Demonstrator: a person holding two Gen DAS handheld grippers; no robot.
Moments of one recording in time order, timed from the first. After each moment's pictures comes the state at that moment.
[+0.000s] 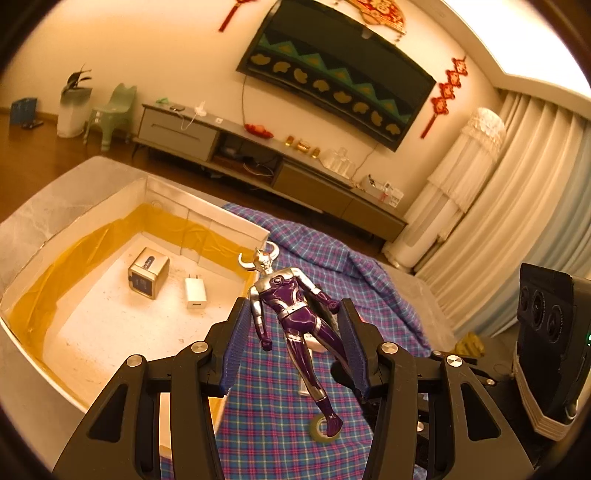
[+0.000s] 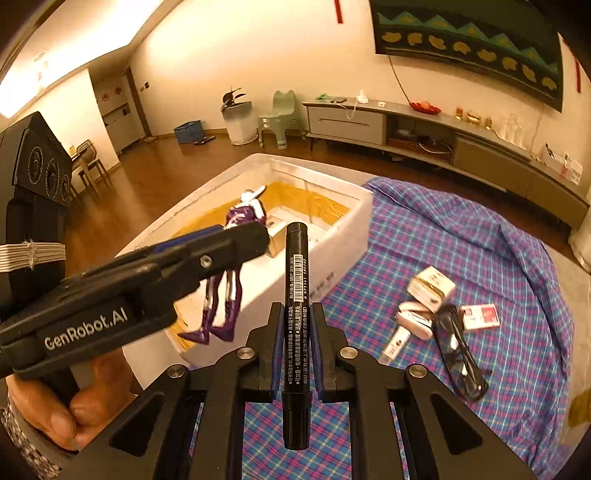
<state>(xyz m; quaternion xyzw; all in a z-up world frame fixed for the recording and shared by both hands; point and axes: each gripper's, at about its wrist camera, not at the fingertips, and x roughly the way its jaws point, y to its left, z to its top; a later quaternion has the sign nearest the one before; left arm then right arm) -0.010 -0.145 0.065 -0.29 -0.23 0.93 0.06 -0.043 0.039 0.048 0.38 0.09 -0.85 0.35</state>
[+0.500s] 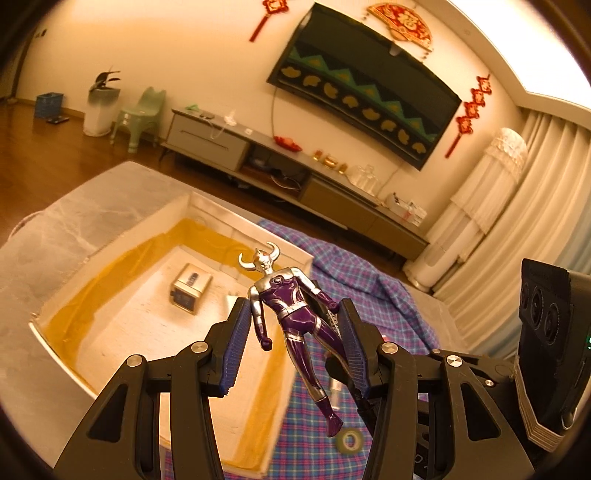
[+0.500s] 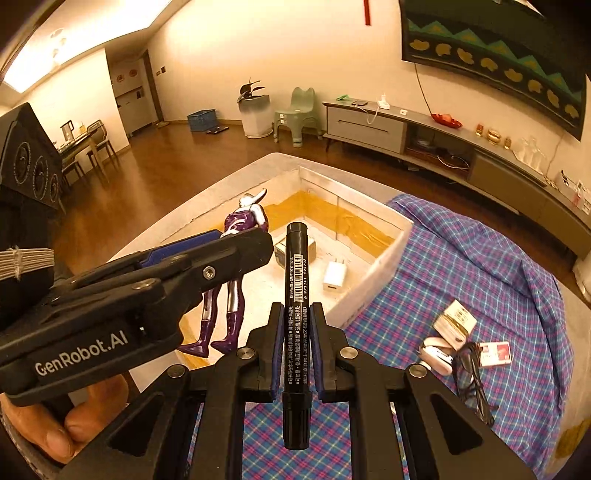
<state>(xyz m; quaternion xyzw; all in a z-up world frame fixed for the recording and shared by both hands) -0.006 -0.189 0.068 -0.28 -0.24 0.93 0.00 -0.051 -0.020 0.054 0.38 0.13 -0.84 0.37</state>
